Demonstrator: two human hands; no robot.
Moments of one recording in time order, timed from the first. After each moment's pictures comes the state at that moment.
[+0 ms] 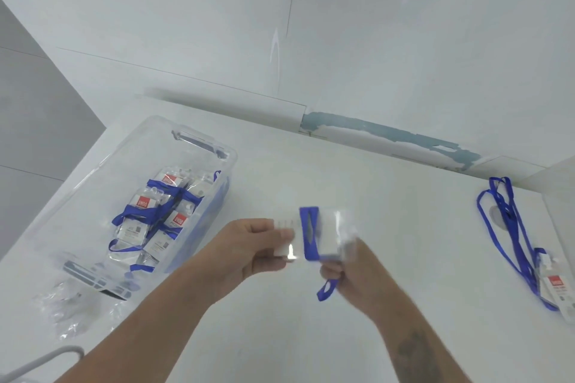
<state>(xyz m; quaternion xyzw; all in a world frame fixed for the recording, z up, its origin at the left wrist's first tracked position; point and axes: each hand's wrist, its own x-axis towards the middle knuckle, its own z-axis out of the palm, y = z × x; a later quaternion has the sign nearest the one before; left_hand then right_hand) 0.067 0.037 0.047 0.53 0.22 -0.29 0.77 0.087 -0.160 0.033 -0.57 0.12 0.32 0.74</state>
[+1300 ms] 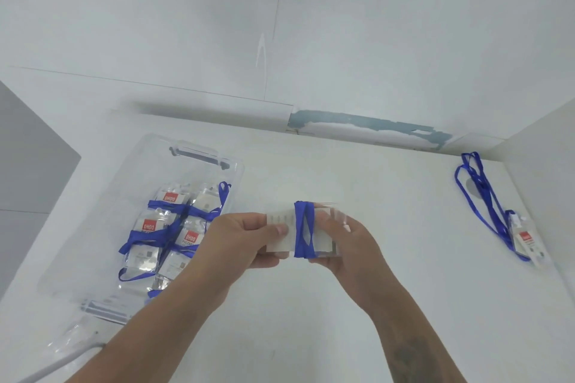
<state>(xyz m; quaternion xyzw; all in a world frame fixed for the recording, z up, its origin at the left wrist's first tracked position) 0.072 0.090 0.079 0.64 0.21 -0.26 0.69 0.071 -0.093 0.076 -0.62 0.15 0.22 0.74</state>
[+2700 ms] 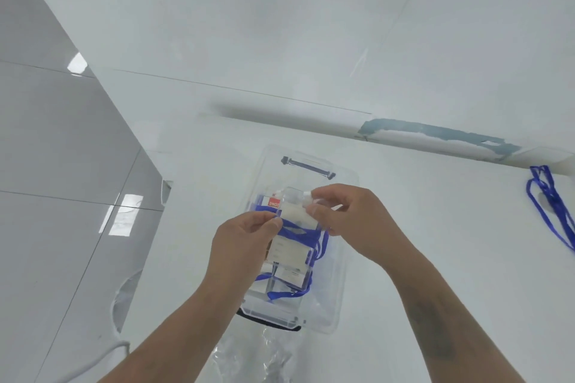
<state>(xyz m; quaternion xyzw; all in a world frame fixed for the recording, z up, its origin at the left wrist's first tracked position) 0.072 0.277 0.048 0.67 0.27 -0.15 0.67 0.122 0.099 0.076 -0.88 0.01 0.19 0.44</state>
